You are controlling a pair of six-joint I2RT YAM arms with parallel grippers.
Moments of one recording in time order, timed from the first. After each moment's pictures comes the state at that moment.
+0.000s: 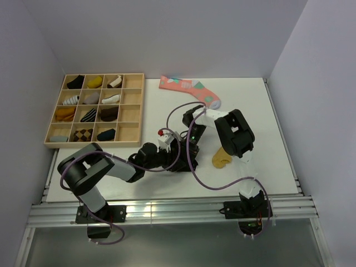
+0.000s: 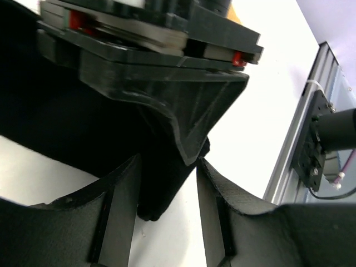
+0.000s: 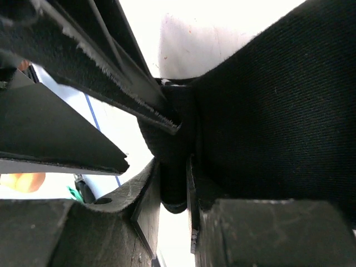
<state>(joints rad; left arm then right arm) -0.85 1.67 0.45 0.86 0.28 -0.57 0.53 2.22 1.53 -1.27 -0.80 -0.79</state>
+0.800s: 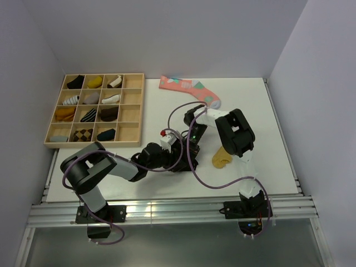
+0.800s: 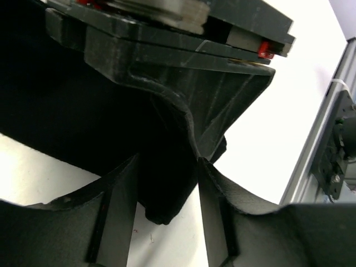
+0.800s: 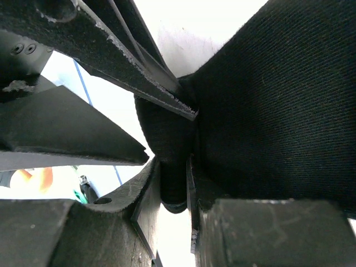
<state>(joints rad) -0.87 1.70 0.49 0.80 0.23 -0.55 0.51 2.23 1.53 -1.27 -0.81 -0.77</state>
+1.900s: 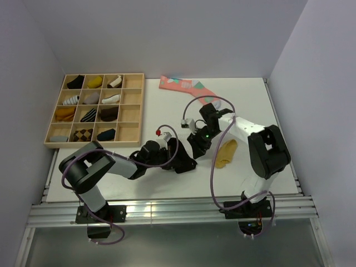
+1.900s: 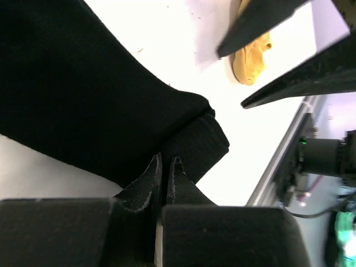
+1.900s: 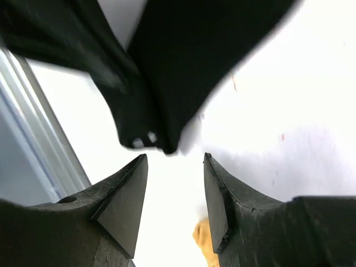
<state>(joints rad) -0.84 1.69 0.50 0.70 0.26 -0.77 0.44 1.74 1.16 -0.82 -0.64 -0.55</state>
